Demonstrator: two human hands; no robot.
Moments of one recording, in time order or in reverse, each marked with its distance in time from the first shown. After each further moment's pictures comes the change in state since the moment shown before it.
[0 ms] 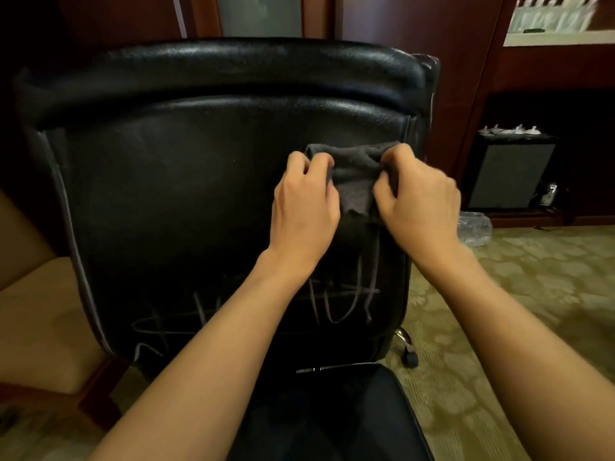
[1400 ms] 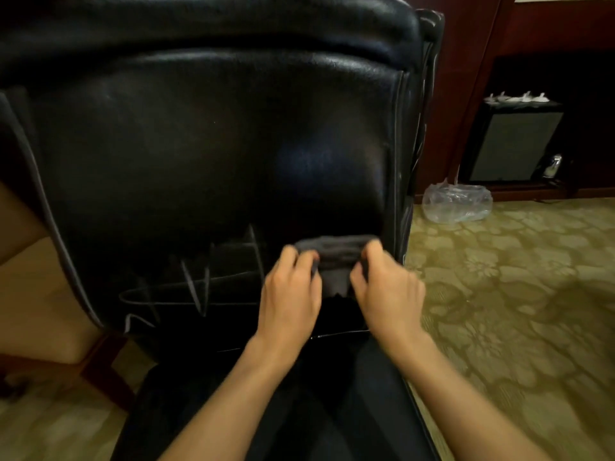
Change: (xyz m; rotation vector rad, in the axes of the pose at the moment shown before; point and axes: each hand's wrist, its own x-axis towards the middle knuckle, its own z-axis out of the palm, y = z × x) left_hand -0.147 -0.028 0.021 0.052 -0.271 -0.105; right_hand -0.152 0.000 0.032 -0.058 -0.319 0.193
